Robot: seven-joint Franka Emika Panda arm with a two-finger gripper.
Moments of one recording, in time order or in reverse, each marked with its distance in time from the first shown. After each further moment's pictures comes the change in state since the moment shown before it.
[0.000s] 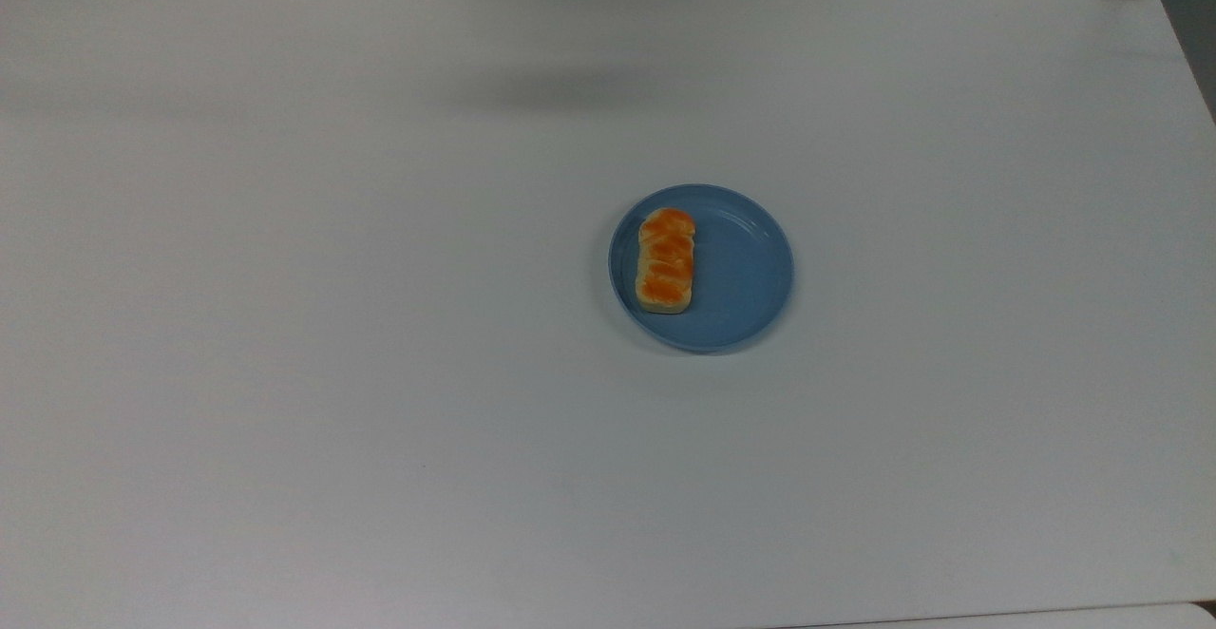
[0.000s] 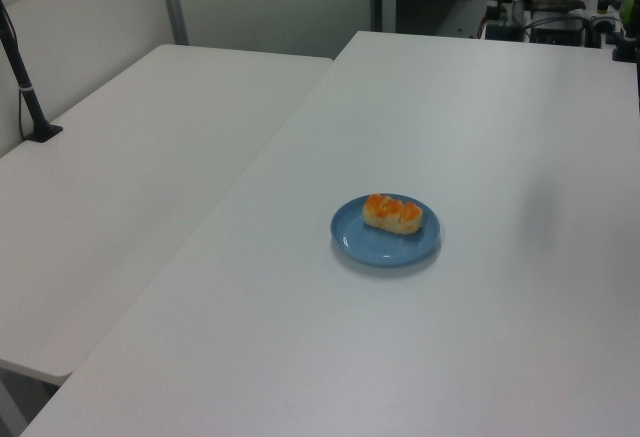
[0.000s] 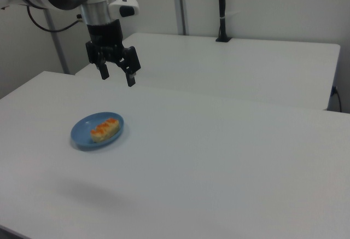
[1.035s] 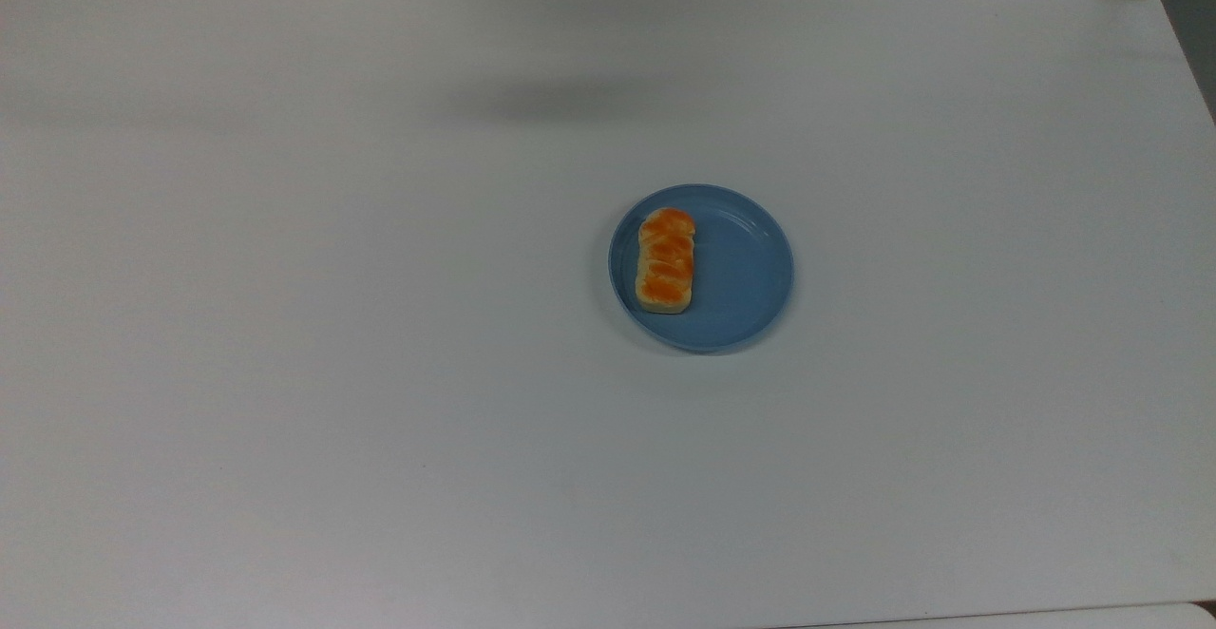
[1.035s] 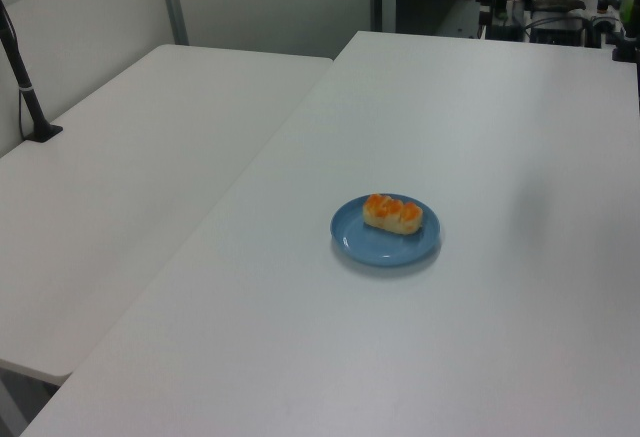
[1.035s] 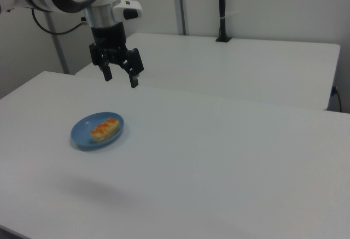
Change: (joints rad) arm 0.000 0.025 0.000 0.006 0.000 0.019 -0.007
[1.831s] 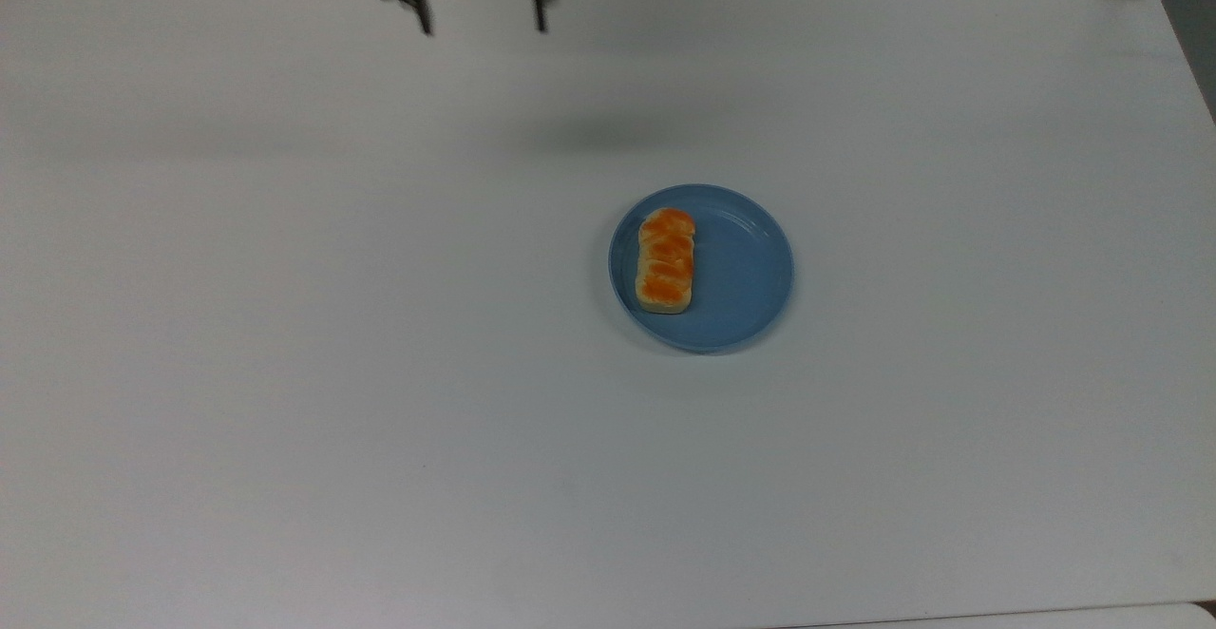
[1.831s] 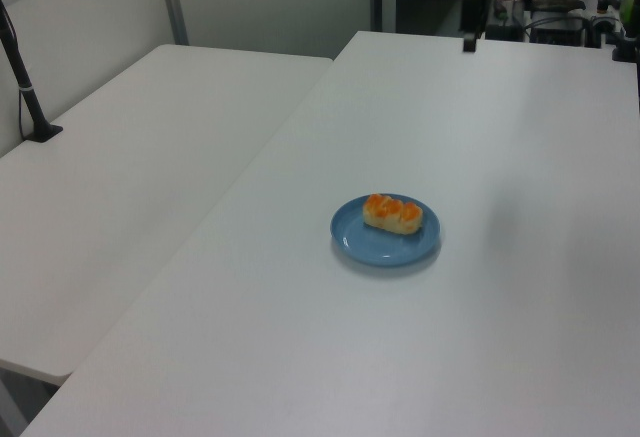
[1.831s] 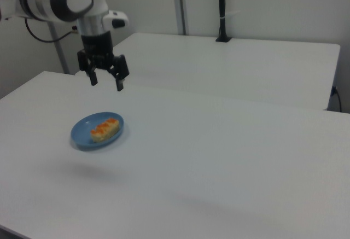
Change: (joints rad) arm 0.124 0.083 0.003 0.013 0.026 0.027 0.014
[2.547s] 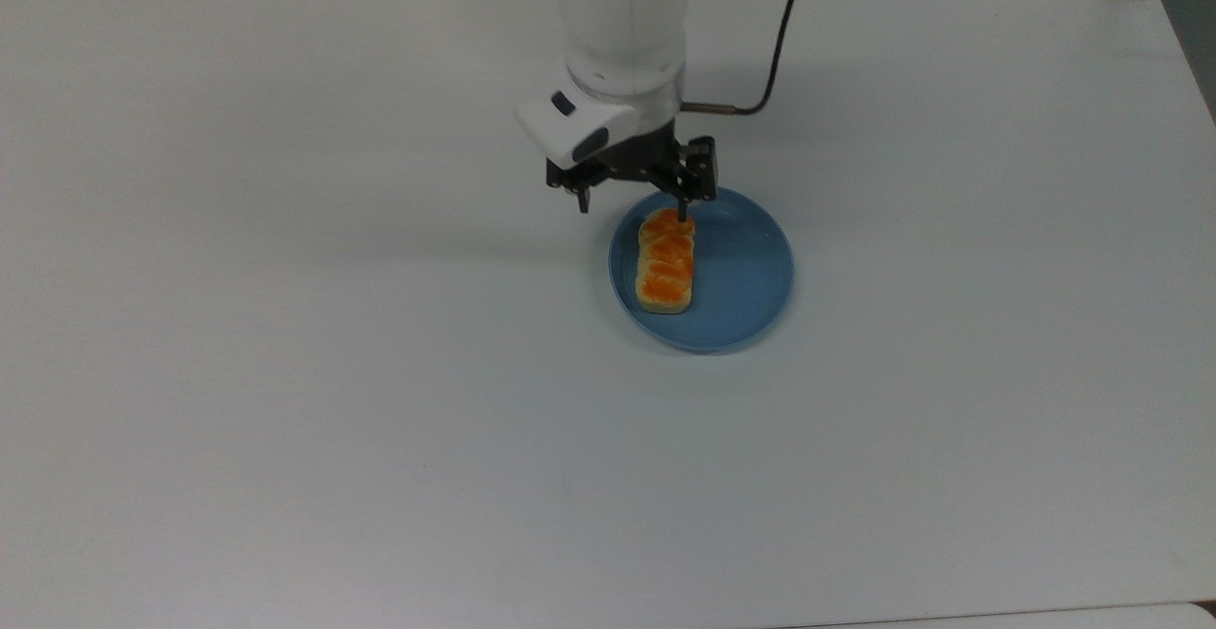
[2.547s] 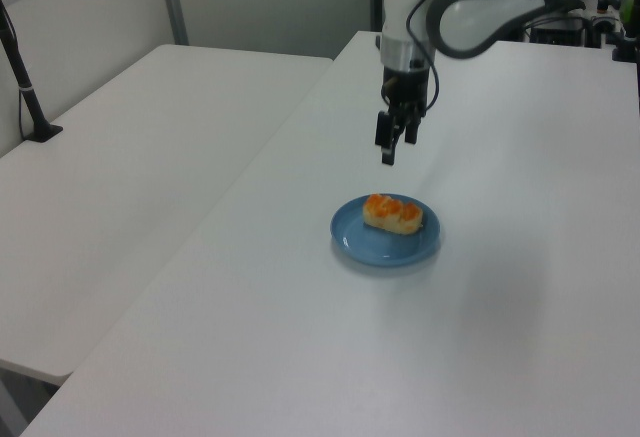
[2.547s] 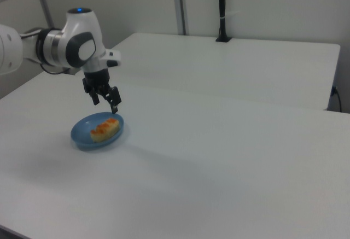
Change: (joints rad) arm 0.153 0.274 0.022 -0.044 0.056 0.397 0.327
